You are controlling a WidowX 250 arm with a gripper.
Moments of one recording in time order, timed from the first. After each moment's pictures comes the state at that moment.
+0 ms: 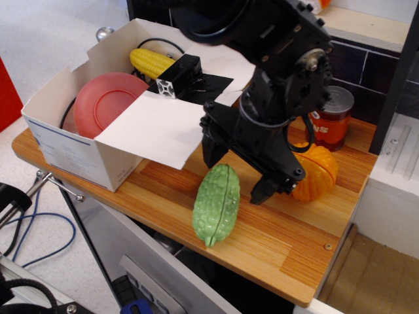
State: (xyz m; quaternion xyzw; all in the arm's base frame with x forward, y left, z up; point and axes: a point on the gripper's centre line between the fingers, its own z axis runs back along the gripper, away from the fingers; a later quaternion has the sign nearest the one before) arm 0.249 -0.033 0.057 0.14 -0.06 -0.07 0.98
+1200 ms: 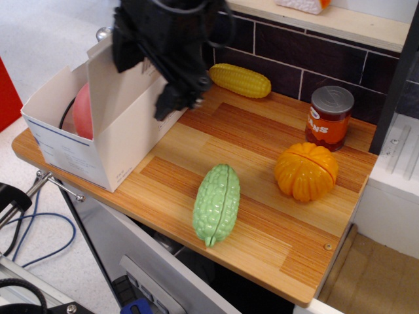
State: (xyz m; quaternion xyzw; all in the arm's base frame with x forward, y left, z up) arm 0.234 0.048 0.139 0.22 -0.06 -0.13 0.96
